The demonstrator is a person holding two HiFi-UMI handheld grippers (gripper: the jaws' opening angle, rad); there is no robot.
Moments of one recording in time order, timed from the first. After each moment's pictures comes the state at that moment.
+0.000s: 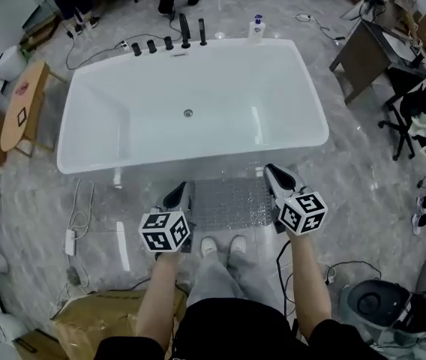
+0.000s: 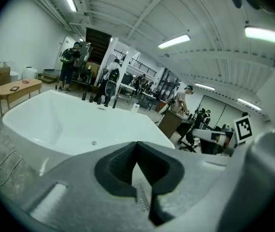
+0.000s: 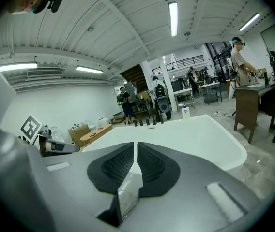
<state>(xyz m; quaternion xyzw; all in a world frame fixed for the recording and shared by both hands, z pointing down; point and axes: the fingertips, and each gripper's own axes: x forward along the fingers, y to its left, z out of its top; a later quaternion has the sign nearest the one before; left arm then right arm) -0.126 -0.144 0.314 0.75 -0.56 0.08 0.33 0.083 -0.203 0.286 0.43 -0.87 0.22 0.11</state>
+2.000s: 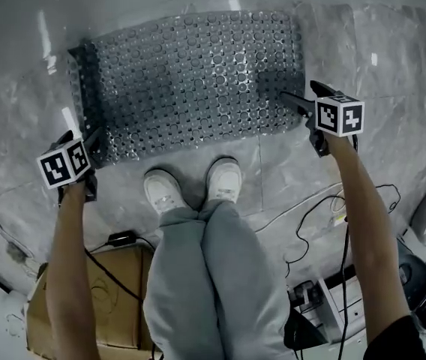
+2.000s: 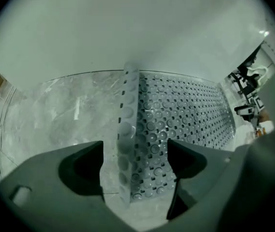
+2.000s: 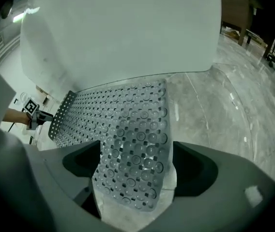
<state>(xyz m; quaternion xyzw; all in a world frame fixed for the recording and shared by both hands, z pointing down) -0.229 -0.045 1.160 0.57 -0.50 0.41 0.52 0.295 -0.133 1.150 0.38 -0.69 0.45 0.42</state>
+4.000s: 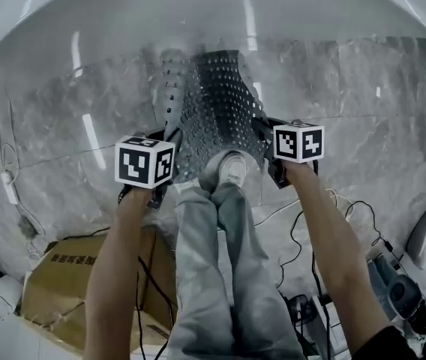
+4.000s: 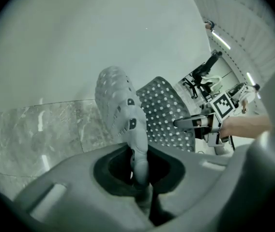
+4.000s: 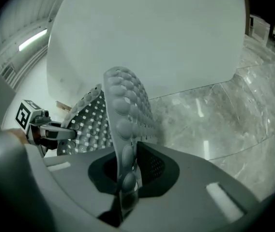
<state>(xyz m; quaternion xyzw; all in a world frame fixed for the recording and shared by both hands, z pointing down) -0.059 -0.051 0.919 0.69 -0.36 0.34 0.53 0.118 -0.083 0.959 0.32 -0.70 0.54 0.33</state>
